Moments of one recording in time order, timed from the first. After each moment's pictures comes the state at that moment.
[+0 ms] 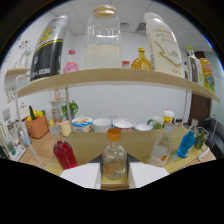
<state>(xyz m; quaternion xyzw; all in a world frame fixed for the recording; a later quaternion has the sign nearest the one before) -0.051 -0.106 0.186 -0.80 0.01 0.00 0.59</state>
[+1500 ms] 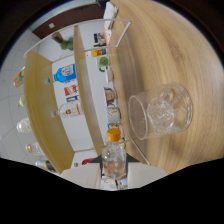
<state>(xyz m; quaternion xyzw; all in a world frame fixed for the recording) -0.057 -0.208 0.130 -0.54 0.52 0.56 0.35</state>
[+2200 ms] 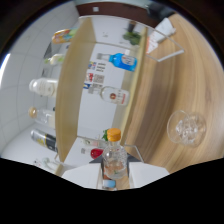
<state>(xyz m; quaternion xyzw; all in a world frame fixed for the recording) -0.070 -0.211 0.185 -0.63 0.40 0.47 0.47</state>
